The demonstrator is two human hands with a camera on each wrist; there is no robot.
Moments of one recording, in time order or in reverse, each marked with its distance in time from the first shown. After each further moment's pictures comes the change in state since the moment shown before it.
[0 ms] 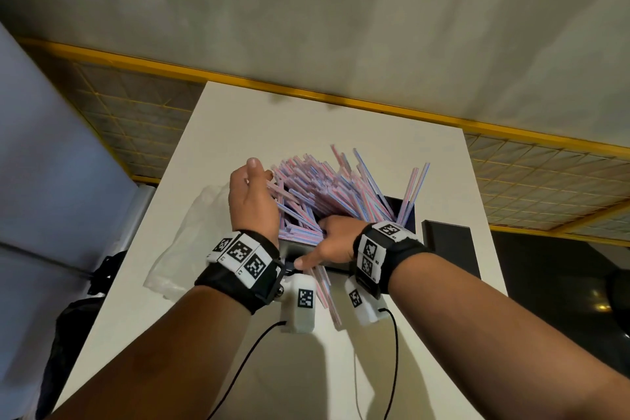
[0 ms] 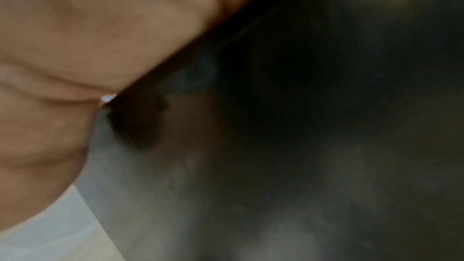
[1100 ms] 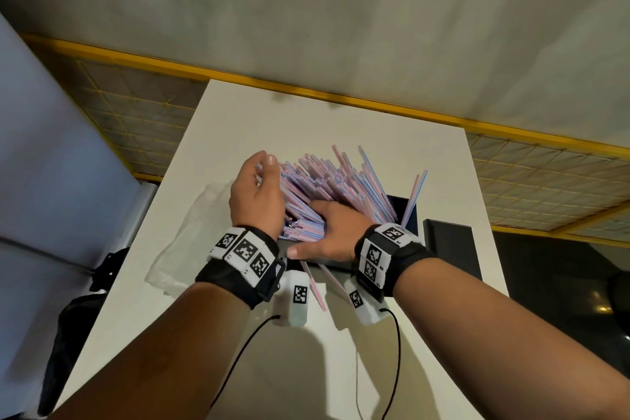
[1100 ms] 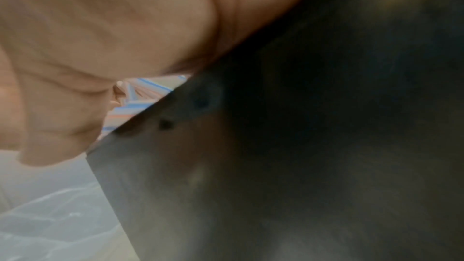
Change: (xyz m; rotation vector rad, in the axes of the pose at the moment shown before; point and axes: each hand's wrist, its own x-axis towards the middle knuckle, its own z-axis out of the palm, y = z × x) left_hand 0.003 -0.001 -0.005 0.210 -0.037 0.189; right_hand 0.008 0.005 0.009 0.147 0.216 -0.230
